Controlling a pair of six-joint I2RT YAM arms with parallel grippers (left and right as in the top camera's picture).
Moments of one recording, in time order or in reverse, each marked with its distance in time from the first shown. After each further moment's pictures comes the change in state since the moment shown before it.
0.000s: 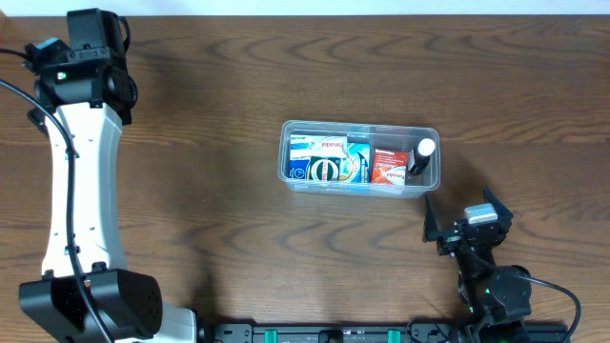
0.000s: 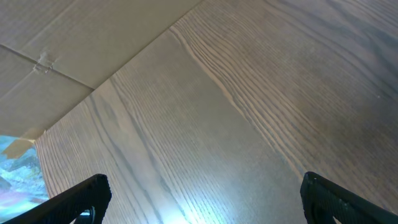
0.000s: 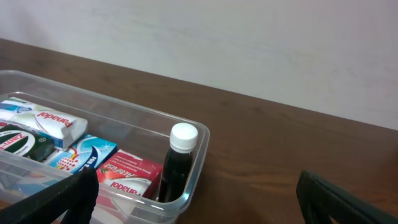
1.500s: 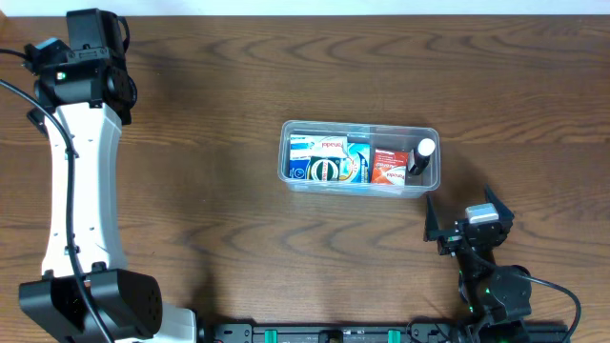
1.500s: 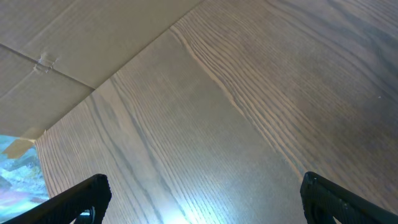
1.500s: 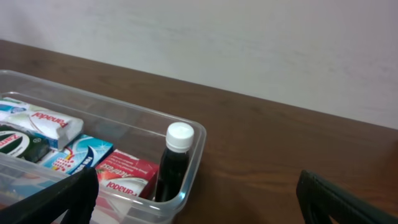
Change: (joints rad) left arm 0.002 0.002 0.000 0.000 0.000 0.000; right arm 0.000 0.000 0.000 0.001 0.014 0.000
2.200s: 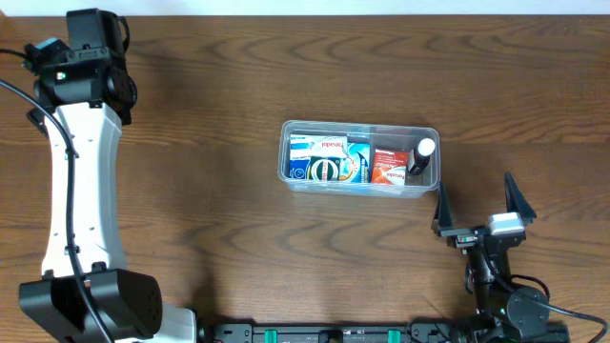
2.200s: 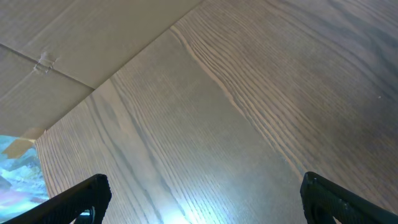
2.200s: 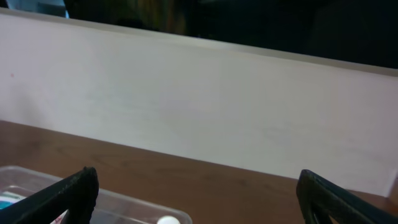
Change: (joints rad) left arm 0.000 0.000 0.000 0.000 0.000 0.000; right arm 0.019 0.014 0.047 0.259 0.016 0.000
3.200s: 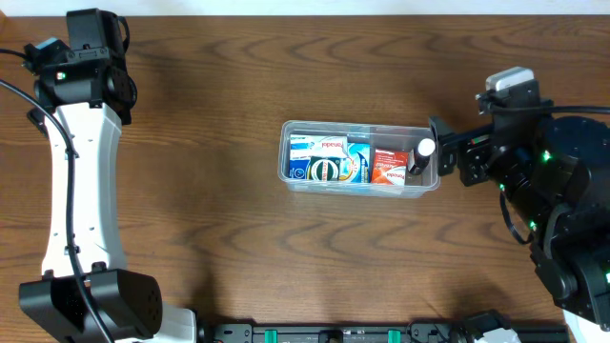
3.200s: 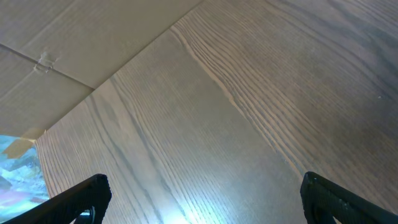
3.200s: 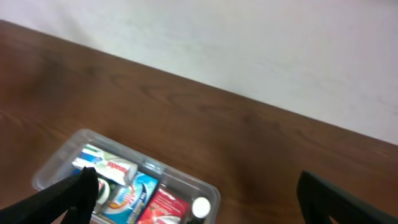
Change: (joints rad) left arm 0.000 0.000 0.000 0.000 0.000 0.000; right arm 0.089 0.950 1.283 -0.977 -0.023 0.039
